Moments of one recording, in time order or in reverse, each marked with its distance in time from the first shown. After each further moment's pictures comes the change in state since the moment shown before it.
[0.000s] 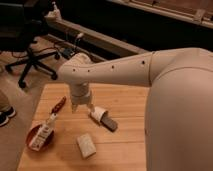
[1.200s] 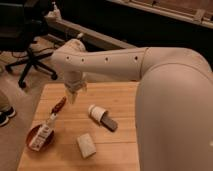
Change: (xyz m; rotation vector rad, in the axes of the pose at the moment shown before) arm -0.071 0.028 -0.038 0.028 -0.115 -0.937
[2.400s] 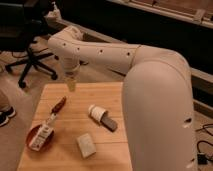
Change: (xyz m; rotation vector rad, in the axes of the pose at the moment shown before) arm -0.066 -0.043 -0.018 0.081 -0.109 -0.682
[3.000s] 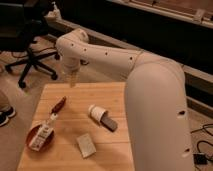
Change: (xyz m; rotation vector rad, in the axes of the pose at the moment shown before) arm -0.022 -0.027 0.031 0.057 -0.171 -0.504
